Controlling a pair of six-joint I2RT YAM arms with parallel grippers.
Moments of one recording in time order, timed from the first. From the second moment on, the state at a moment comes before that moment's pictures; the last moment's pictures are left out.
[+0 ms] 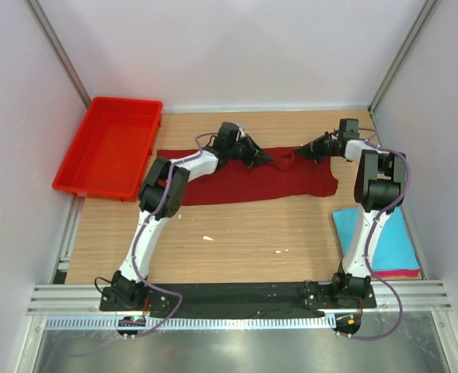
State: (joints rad) left arm -0.56 2.41 1.79 0.14 0.59 -1.28; right arm -0.13 2.15 1.46 -0.24 -0.73 1.03
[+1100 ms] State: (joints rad) left arm -0.55 2.40 1.69 0.09 0.59 -1.20; right arm -0.11 2.23 1.74 -0.58 -0.63 0.47
